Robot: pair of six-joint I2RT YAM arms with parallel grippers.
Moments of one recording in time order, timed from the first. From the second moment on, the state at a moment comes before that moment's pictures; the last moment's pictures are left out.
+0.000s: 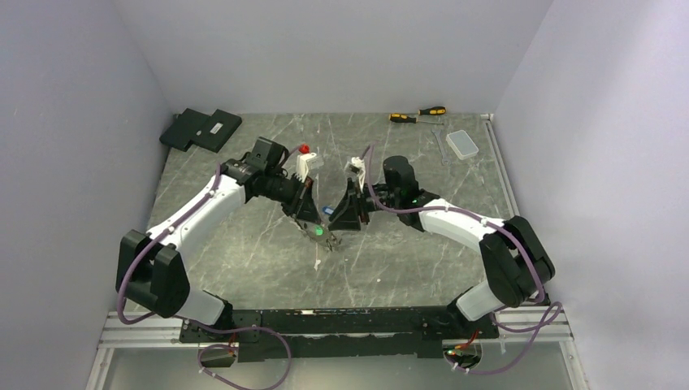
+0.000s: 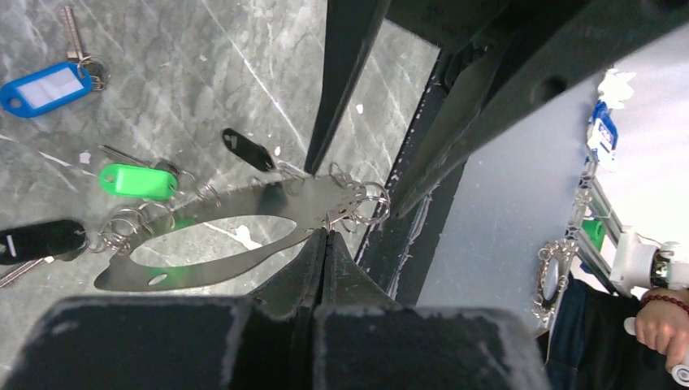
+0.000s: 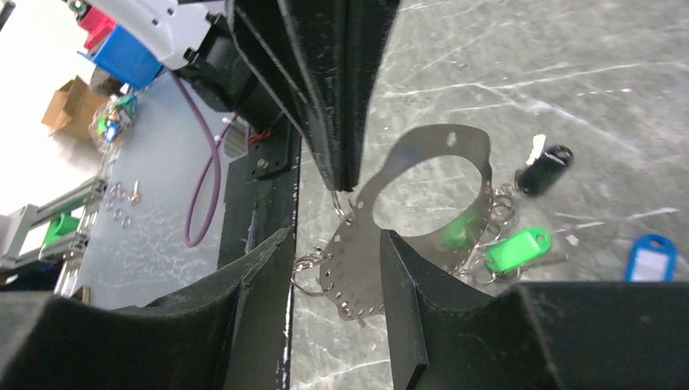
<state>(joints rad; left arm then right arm) -0.45 1.45 1.18 -0.73 0.85 0.07 0.57 1.51 0.84 0.30 -1.06 0.22</state>
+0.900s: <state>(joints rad) -0.45 1.34 1.13 -0.67 0.90 0.06 0.65 1.52 0.88 0.34 -1.05 0.27</state>
